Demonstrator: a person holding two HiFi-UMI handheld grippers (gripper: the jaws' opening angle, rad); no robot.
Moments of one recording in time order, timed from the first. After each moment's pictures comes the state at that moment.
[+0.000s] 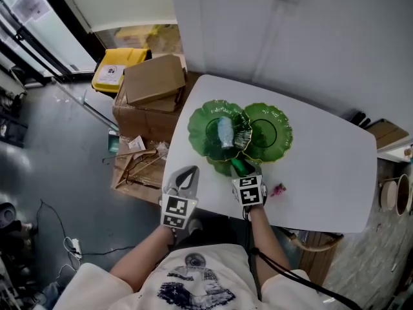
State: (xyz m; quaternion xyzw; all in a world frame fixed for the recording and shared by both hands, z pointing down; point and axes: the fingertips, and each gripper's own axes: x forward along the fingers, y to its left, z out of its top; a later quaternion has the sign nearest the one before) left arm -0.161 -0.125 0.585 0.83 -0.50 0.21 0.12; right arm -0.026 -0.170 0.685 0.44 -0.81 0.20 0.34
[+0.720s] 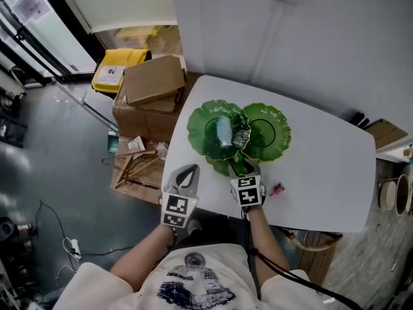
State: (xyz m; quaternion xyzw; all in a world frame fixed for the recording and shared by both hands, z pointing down) left arm -0.158 -0.128 0.579 0.83 -0.50 0.21 0.11; right arm -0.030 -0.169 0.671 0.44 -0.81 0.20 0.33
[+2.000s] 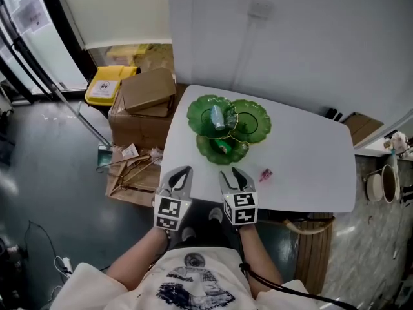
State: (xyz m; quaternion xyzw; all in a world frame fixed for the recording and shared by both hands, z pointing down) left arm -0.169 -0.050 0.503 0.86 -0.48 0.15 0.06; right arm -0.052 -0.057 0.538 0.51 -0.82 0.15 0.21
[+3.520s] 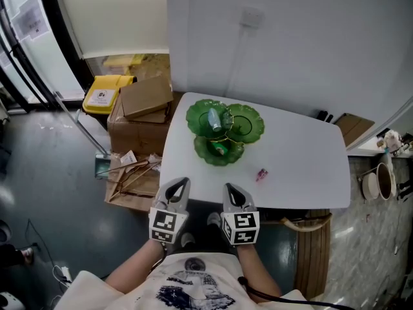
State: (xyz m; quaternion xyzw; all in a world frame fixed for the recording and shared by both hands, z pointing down) left arm -0.176 0.000 0.472 0.88 -0.46 0.12 0.05; right arm -0.055 0.009 0.489 0.55 -0.81 0.13 0.17
